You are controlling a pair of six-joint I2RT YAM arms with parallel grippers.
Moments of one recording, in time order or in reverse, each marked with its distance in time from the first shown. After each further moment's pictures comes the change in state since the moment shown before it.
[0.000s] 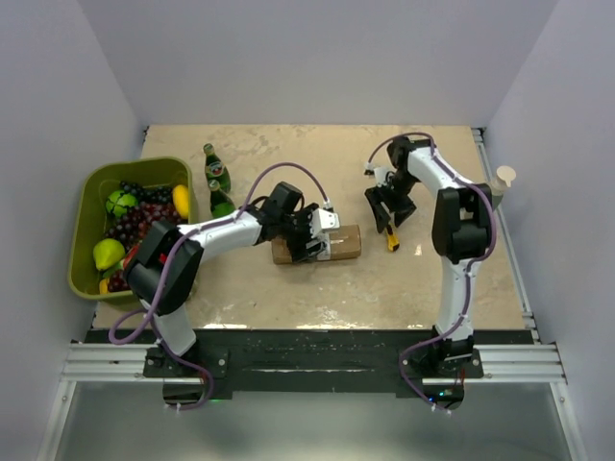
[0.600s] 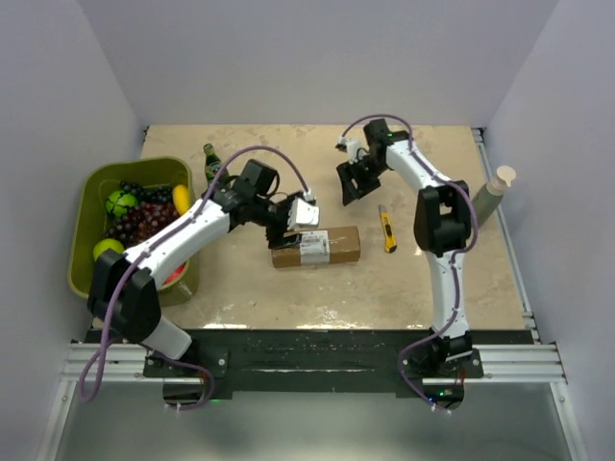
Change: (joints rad) left arm 0.093 -0.204 0.168 -0.393 0.153 0.281; right arm 0.085 0.117 0.274 0.216 -0.197 0.011
